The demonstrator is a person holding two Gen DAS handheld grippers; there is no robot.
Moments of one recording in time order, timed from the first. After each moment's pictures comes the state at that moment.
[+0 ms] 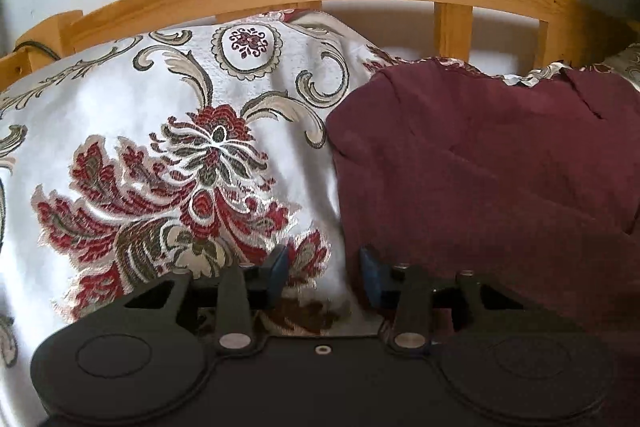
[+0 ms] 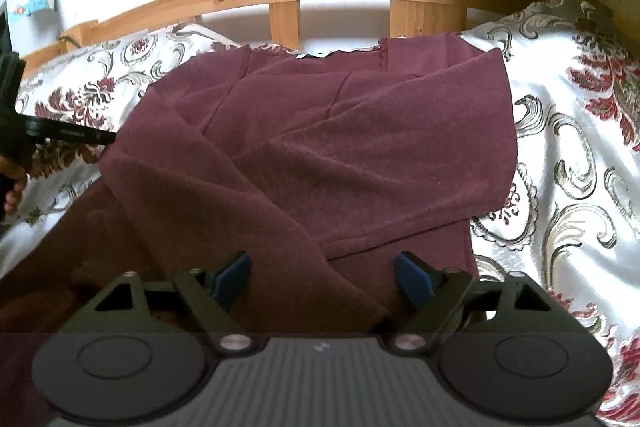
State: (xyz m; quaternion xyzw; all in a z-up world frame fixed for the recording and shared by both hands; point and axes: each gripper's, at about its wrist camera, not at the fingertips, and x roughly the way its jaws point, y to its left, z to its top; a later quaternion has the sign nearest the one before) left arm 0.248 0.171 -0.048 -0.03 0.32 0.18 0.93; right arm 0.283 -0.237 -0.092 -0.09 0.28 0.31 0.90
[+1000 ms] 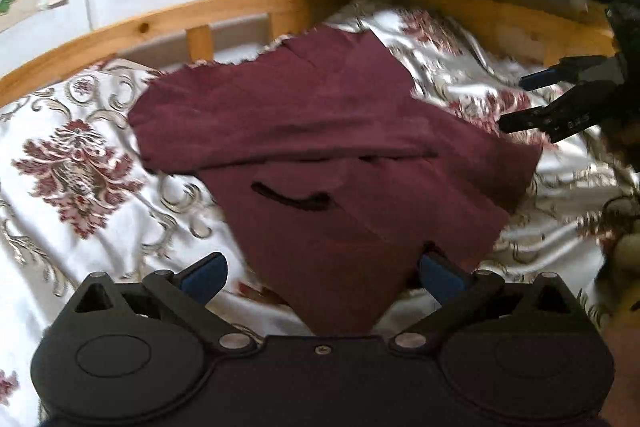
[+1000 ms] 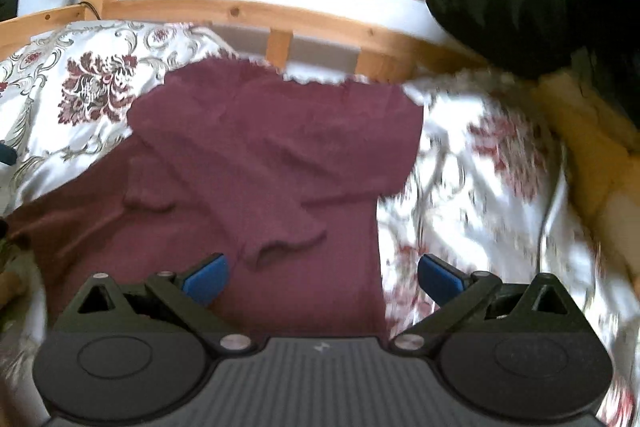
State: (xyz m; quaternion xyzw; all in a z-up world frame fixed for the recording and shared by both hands) left arm 0.034 0.031 -0.030 0.07 0.32 -0.10 0.94; right arm 0.140 -0.303 -0.047 -0.16 0.26 0.24 0.92
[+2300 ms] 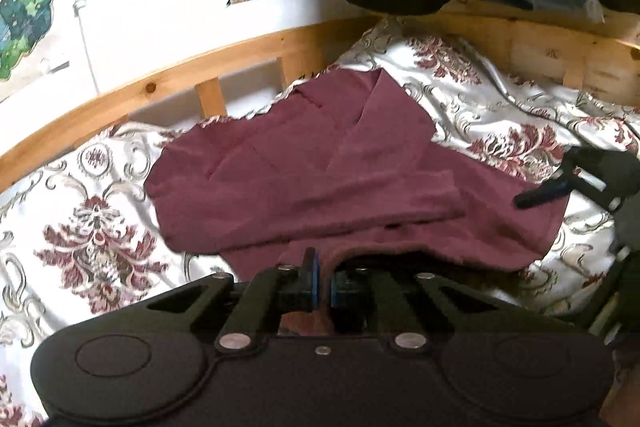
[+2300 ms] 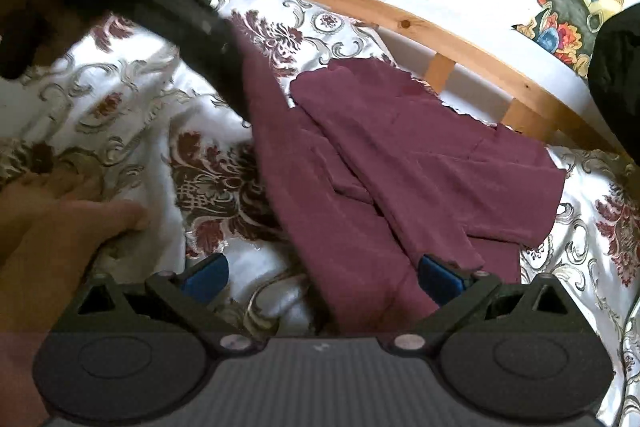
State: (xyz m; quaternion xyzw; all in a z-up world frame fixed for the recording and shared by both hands) left arm 0.075 0.018 0.022 0.11 0.27 -0.07 0.95; right arm 0.083 -0.222 -0.084 -0.30 0.18 0.37 0.86
